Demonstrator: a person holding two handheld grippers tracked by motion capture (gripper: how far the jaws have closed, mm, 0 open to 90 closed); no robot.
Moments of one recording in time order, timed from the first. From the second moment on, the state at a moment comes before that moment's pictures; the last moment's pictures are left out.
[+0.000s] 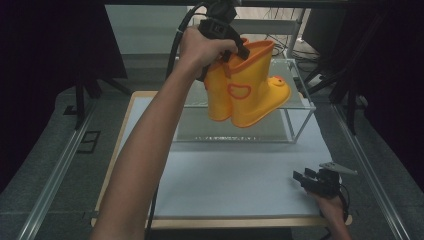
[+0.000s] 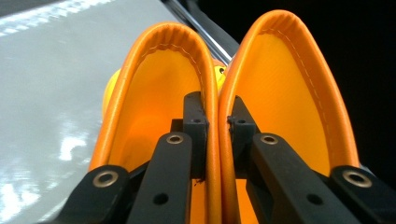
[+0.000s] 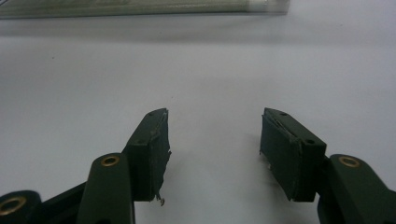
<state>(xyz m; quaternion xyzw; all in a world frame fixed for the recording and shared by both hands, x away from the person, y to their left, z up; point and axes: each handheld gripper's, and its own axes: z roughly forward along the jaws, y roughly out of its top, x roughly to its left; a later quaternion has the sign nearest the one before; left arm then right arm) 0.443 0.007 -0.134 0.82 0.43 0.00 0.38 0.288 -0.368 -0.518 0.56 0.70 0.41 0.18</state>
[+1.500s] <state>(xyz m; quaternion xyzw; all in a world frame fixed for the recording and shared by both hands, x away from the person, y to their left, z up) 0.519 0.005 -0.163 0.74 0.56 0.10 0.37 0.287 -0.366 -0.519 0.57 0.70 0.40 0.18</state>
